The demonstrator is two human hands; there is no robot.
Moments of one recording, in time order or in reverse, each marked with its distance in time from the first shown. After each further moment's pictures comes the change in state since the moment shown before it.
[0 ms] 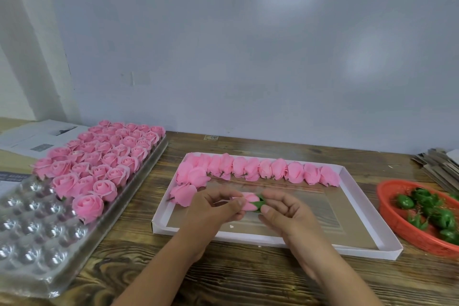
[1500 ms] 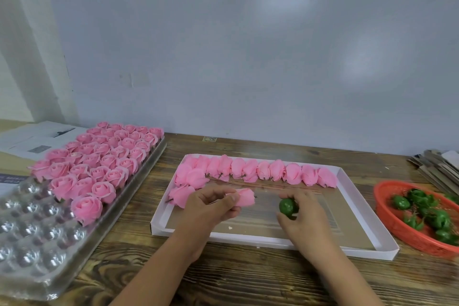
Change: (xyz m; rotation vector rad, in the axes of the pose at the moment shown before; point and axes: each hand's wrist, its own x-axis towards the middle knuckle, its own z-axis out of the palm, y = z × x) left_hand 0.002 0.001 -0.004 -0.096 0.070 -0.044; right_hand 0.013 0.000 -0.032 -1.076 0.202 -0.294
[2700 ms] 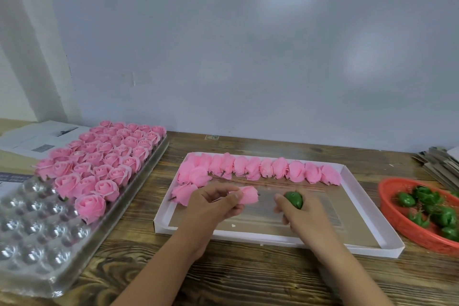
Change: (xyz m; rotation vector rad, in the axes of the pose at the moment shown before) left_hand 0.000 0.000 0.001 0.001 0.001 0.017; right_hand 0.002 -0.013 0.001 0.369 -0.063 0.156
